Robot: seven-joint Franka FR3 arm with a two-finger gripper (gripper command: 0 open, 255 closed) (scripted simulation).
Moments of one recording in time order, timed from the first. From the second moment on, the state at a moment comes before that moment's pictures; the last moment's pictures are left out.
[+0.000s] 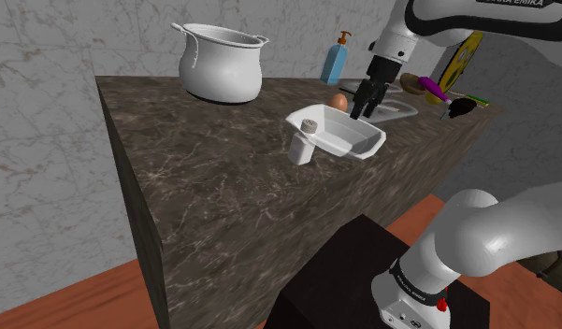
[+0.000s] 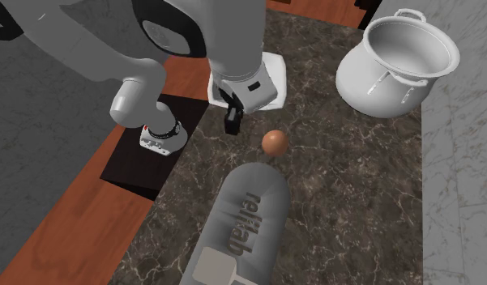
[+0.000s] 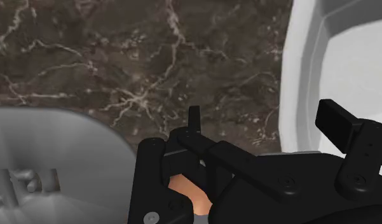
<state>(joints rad) -0.02 -0.61 -0.21 -2.27 0.00 1.64 -0.16</state>
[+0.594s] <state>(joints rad) 0.00 -0.34 -0.41 -2.01 0.17 1.68 -0.35</state>
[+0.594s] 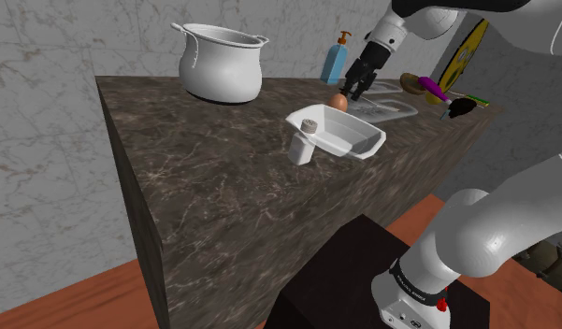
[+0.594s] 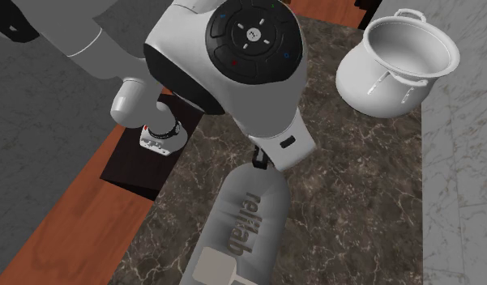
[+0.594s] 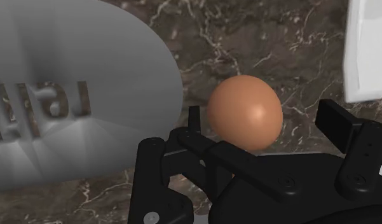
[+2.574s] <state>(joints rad) 0.01 -0.33 -0.40 -2.02 0.19 1.71 -0.35</state>
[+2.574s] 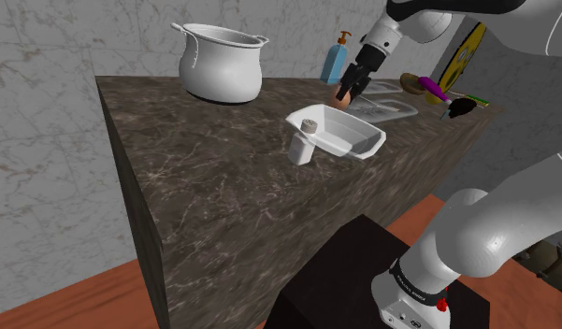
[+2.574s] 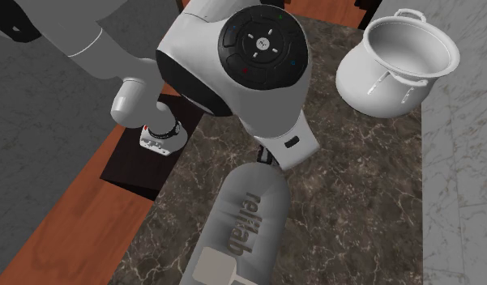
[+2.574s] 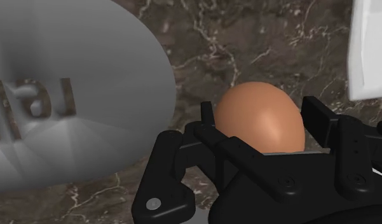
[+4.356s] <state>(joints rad) 0.04 -0.49 -0.27 -1.92 0.18 1.49 -0.13</state>
